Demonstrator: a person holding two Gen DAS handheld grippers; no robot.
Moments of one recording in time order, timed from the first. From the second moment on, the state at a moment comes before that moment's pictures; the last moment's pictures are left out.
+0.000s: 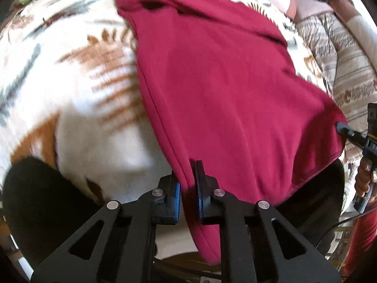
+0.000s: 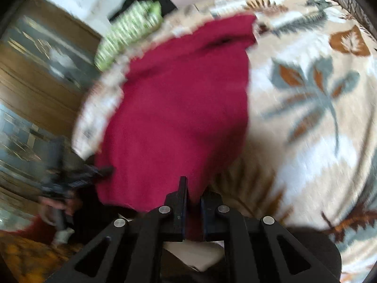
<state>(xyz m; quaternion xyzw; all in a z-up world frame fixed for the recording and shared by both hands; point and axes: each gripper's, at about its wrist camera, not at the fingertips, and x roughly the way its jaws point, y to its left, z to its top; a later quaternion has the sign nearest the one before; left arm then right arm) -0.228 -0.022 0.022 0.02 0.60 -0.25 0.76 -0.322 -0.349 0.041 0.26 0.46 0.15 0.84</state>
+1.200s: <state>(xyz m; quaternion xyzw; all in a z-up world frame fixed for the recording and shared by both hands) -0.248 -0.025 0.002 0.00 0.66 -0.24 0.71 -0.318 -0.364 0.029 0.28 0.46 0.14 0.83</state>
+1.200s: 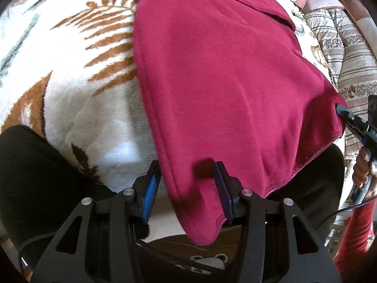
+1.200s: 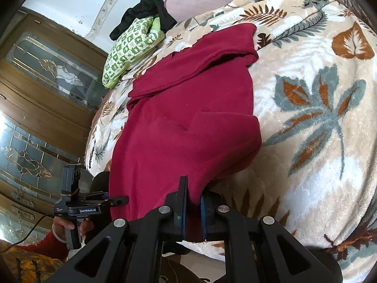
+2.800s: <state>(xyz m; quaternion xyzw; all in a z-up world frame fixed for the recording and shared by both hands) -0.082 -0.033 0.110 -0.11 0.56 -0.27 0.77 -0.175 -0.391 0.118 0.34 0.33 0.16 0.86</state>
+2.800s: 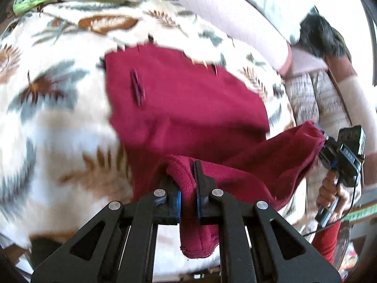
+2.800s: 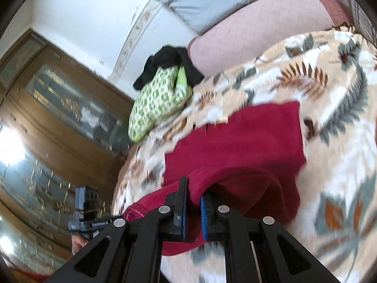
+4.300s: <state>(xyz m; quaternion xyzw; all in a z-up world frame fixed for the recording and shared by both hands) 0.072 -0.054 0.046 -0.12 0.56 -0.19 0.80 0.017 -0.399 0.019 0.13 0.42 -0.07 0.89</state>
